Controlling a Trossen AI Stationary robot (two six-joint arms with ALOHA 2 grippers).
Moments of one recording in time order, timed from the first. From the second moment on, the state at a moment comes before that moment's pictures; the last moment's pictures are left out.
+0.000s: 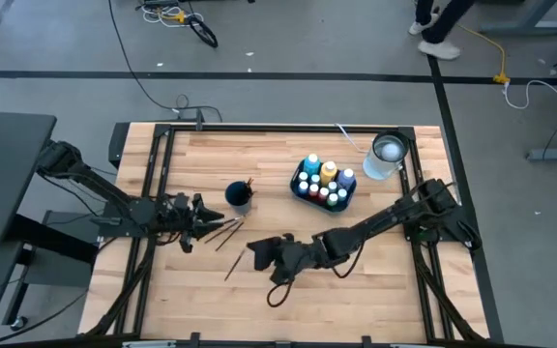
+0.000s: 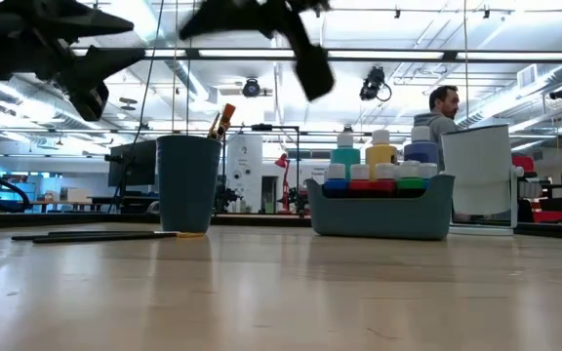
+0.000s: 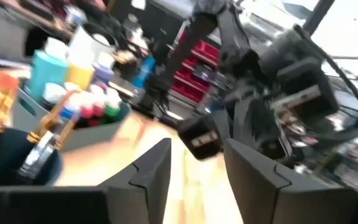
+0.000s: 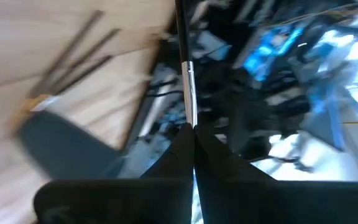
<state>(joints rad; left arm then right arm) -0.50 0.82 0.04 0.92 -0.54 -0.46 0.37 1.96 1.36 0.21 0.56 -1.84</state>
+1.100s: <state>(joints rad) -0.34 0.82 0.08 0.76 -0.40 -0.51 0.16 1.96 1.36 0.39 0.39 -2.08</state>
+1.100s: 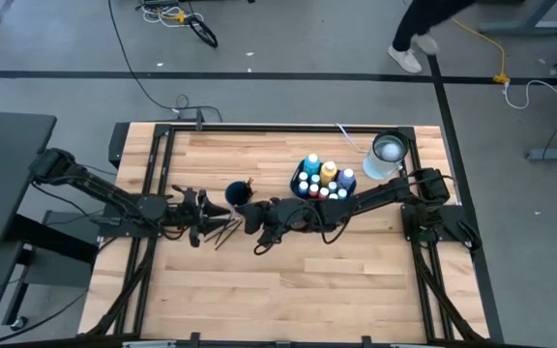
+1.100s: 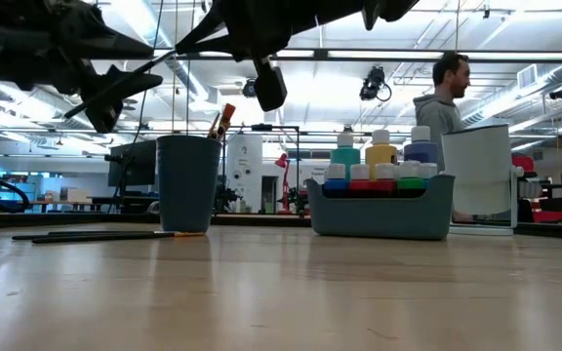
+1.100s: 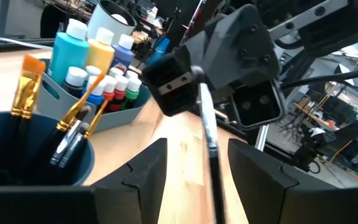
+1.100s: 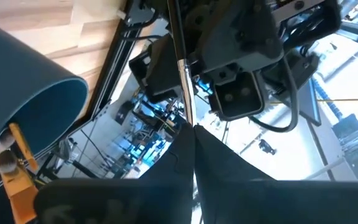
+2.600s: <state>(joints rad) -0.31 0.82 0.08 1.07 -0.64 0.06 0.26 1.94 1.36 0.28 0.93 -0.99</state>
